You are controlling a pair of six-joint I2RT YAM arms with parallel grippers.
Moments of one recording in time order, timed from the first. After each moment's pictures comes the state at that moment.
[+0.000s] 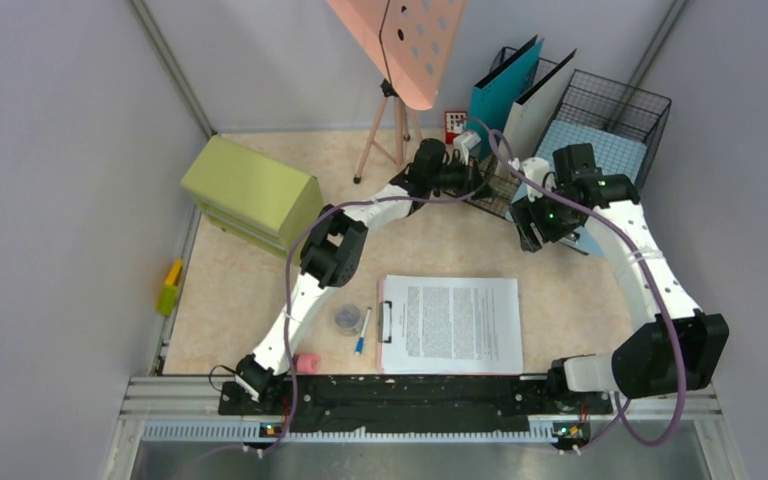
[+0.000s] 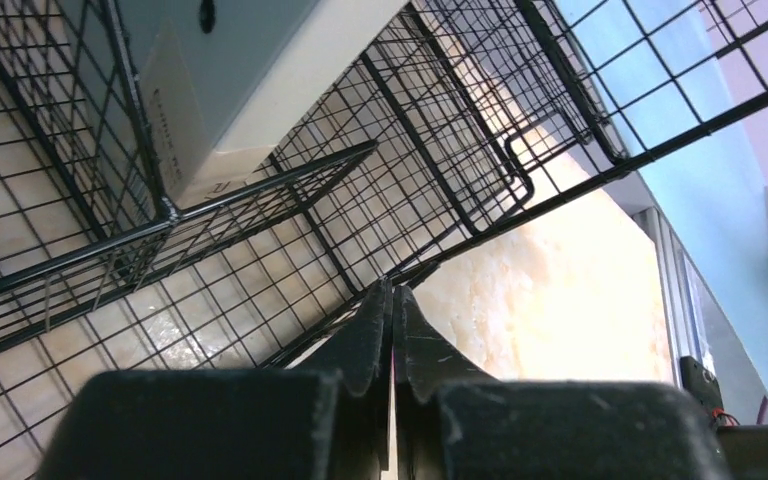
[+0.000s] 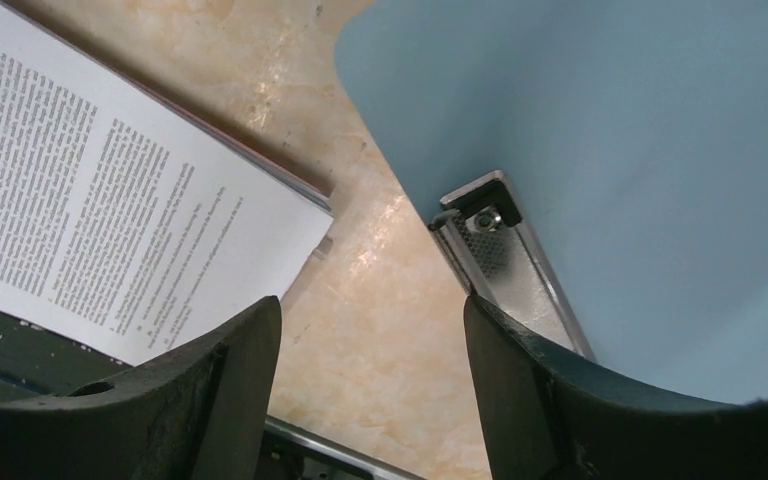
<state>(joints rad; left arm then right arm) -0.65 2.65 2.19 0.25 0.74 -0.51 0.13 1.34 1.29 -1.07 -0.15 -0.39</state>
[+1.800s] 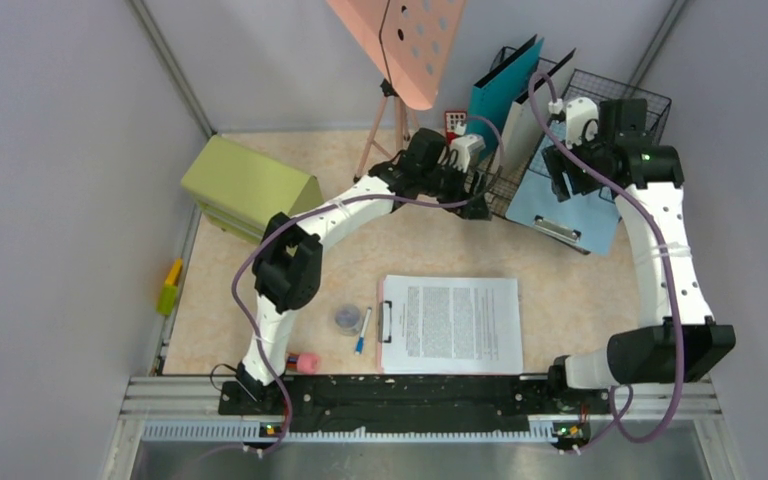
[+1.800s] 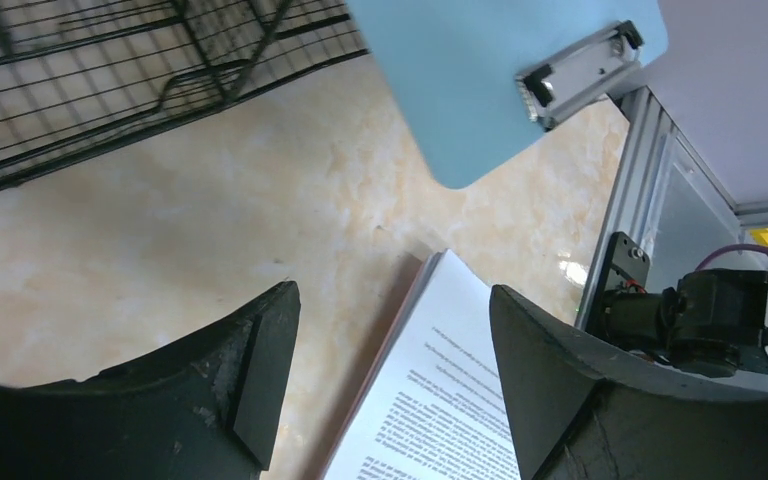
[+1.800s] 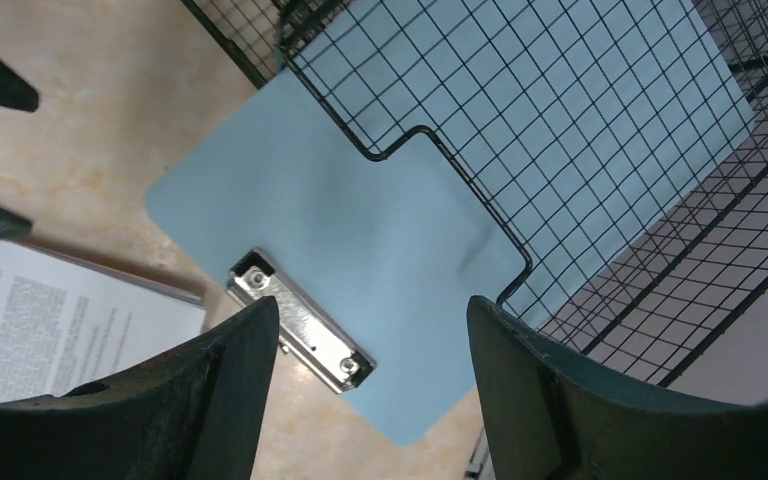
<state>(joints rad) -0.71 2.12 1.86 -0.29 0.61 -0.29 0.01 1.37 1.63 -1.05 -0.07 -0.38</state>
